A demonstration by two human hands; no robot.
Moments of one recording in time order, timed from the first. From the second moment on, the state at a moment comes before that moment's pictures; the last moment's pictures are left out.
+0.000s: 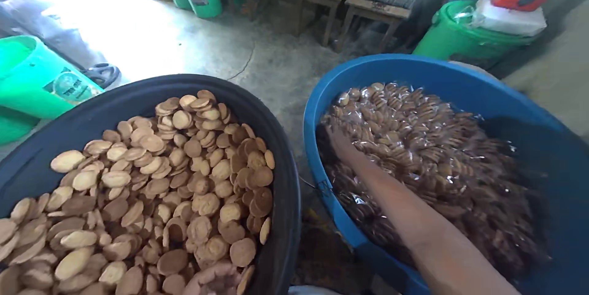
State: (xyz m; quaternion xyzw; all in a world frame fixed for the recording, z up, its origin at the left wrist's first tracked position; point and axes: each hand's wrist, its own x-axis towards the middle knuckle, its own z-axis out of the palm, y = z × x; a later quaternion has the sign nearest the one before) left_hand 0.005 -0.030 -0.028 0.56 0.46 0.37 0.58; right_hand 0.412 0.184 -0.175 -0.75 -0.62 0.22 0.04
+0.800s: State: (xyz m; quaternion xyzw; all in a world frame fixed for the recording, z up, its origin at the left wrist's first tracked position) left_hand -0.088 -0.147 -0.007 0.82 0.57 0.09 0.04; right_hand 0.187 0.156 -0.017 -0.34 -0.92 0.21 0.03
